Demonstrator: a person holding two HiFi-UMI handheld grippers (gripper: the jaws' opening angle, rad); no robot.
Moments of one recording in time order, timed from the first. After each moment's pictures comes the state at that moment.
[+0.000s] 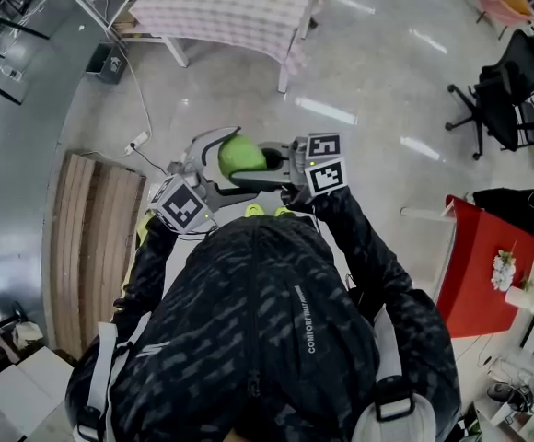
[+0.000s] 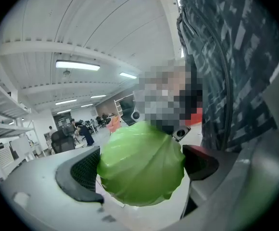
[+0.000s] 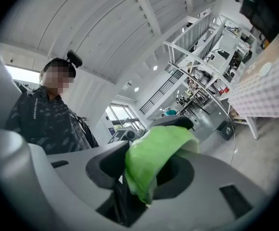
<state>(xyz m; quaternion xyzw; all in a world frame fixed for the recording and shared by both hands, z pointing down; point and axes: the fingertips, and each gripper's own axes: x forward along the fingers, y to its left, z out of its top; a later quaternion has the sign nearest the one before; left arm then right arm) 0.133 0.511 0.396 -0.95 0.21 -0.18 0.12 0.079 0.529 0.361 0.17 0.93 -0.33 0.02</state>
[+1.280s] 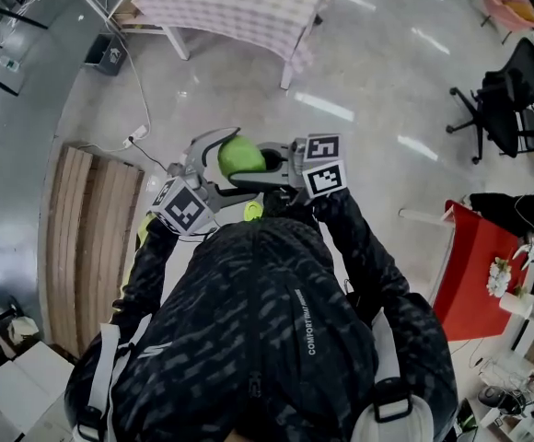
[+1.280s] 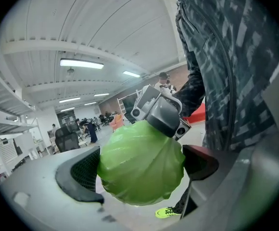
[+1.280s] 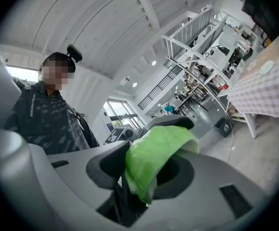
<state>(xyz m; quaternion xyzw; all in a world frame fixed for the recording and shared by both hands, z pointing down) 0.109 0.499 0.414 -0.95 0.22 -0.19 0.11 0.053 0.519 0.378 0.17 0.93 -0.32 -0.01</state>
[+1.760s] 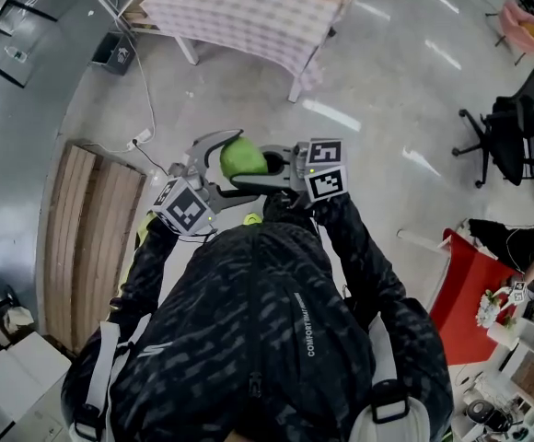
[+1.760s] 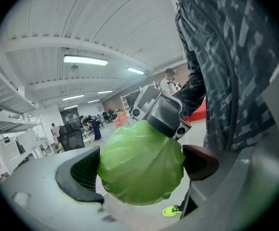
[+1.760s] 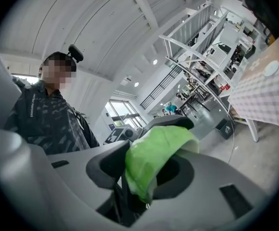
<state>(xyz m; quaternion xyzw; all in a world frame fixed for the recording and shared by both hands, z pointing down) 0.097 0.423 0.415 -0.94 0.24 -0.20 0.10 0.042 0.445 0.377 0.19 0.93 -0.33 -0.01</state>
